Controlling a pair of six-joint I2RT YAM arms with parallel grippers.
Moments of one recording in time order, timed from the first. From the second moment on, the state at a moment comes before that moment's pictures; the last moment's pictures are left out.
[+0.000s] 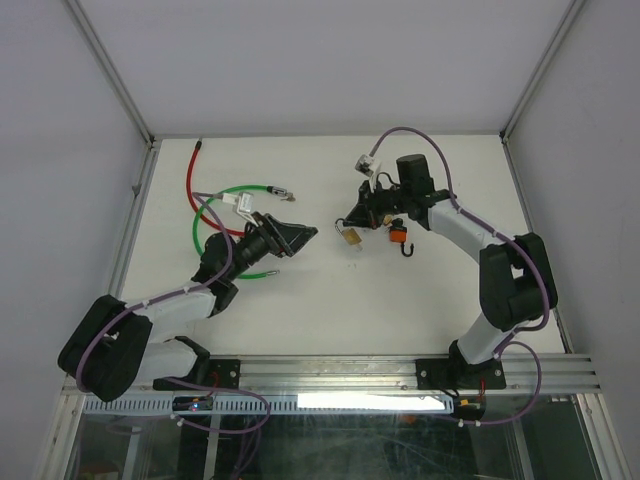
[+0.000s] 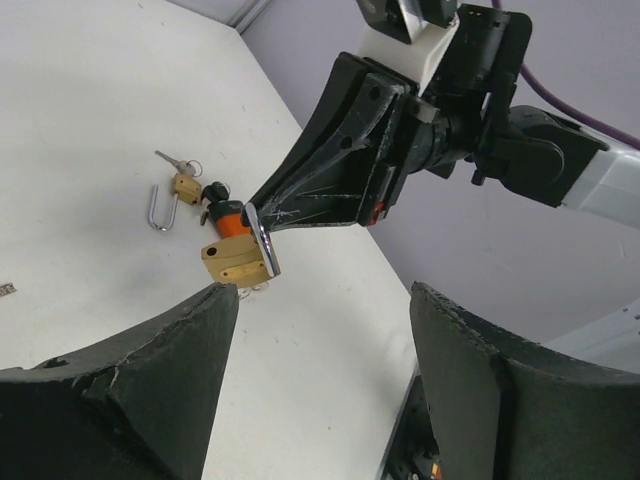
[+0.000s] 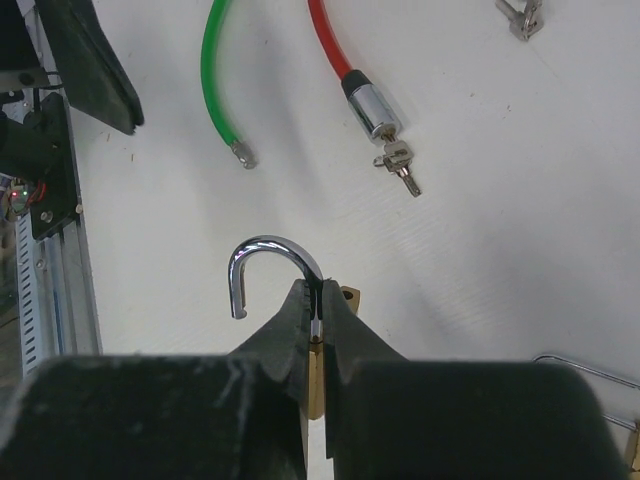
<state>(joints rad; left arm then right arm) -0.54 1.22 0.36 0.99 0.32 -0.87 0.36 1.65 1.11 -0.17 -0.90 -0.15</state>
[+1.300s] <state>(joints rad) -0.68 1.48 0.69 0.58 0.10 -0.83 0.41 1.61 1.10 -0.16 -0.89 -0.19</state>
